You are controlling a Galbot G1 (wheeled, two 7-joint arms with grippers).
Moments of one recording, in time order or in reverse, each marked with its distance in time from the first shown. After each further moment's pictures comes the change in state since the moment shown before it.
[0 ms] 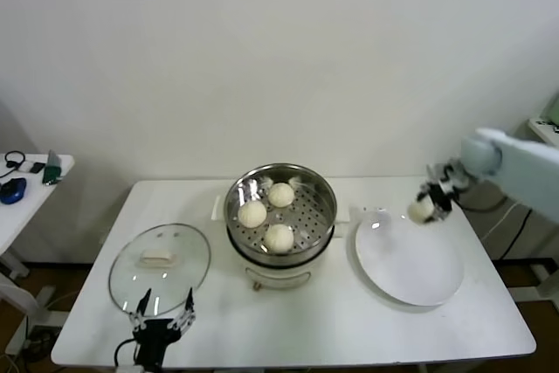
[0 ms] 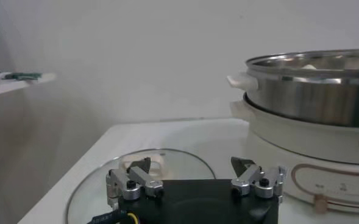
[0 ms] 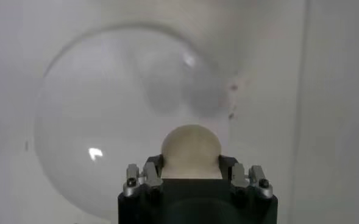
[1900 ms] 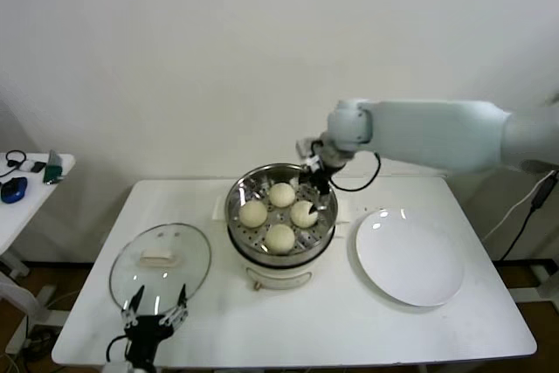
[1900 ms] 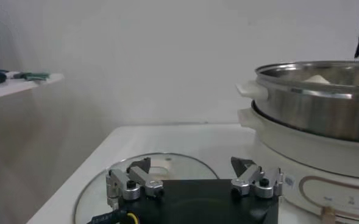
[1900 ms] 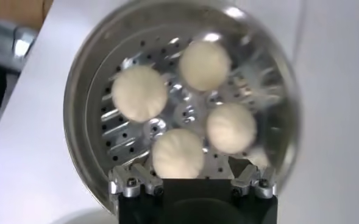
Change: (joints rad) left arm 0.005 0.036 -0.021 -0.035 -0.070 0.031 -0.006; right arm 0.093 0.359 -0.056 0.140 0.396 -0.206 0.184
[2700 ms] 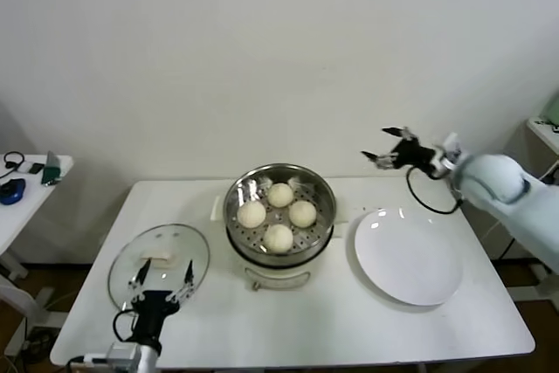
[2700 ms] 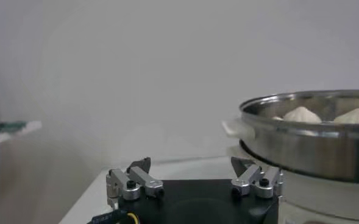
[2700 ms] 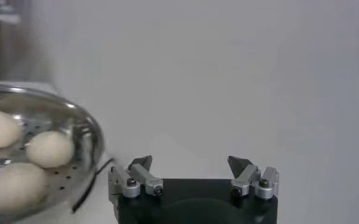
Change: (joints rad) left arm -0.097 0.034 0.021 0.023 0.064 -0.068 0.023; right arm -1.057 -0.602 1.201 0.205 -0.004 0.221 0.565
